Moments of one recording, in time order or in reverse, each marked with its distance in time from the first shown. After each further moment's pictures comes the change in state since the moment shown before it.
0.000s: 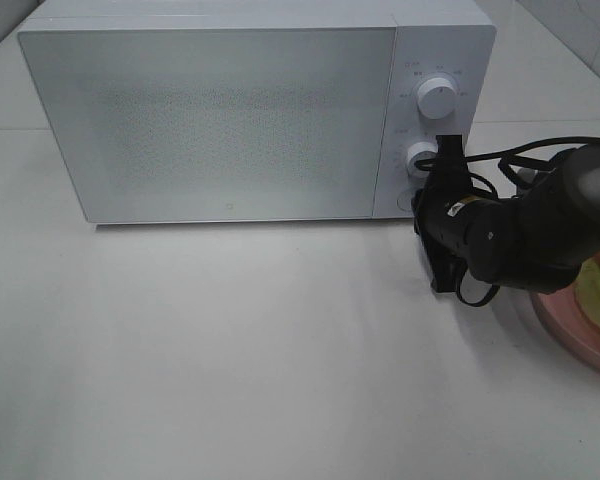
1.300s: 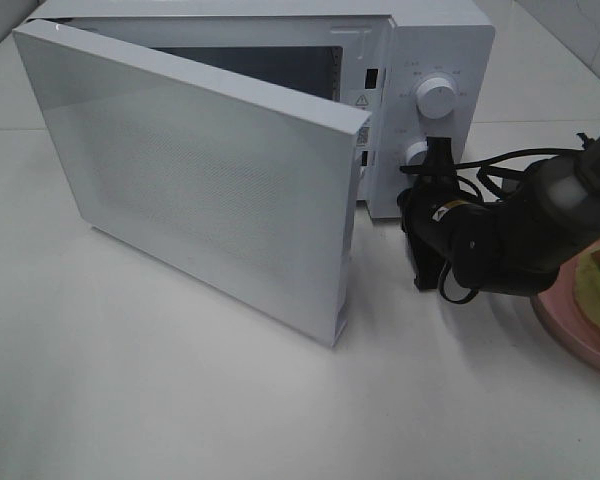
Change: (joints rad) left arm 0.000 0.000 0.000 0.000 0.000 0.000; right arm -0.002 0.076 -0.059 -0.055 -0.070 0.088
